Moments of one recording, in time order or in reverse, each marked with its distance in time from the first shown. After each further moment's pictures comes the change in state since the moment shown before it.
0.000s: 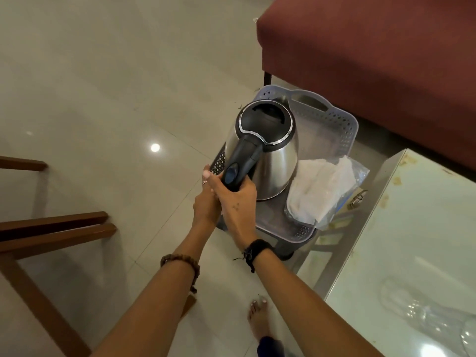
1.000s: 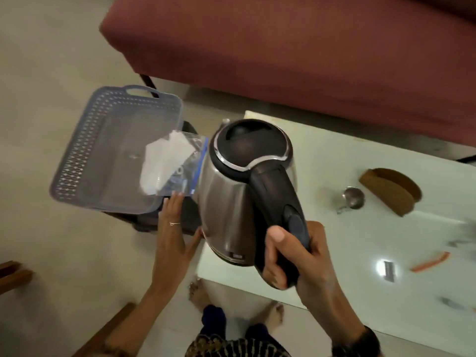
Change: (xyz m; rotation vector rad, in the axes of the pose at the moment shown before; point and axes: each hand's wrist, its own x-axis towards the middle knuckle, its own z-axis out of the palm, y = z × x) left_hand -0.231 0.027 0.167 0.301 -0.171 0.697; right_hand -0.229 -0.143 -0.335 0.116 -0.015 -0.072
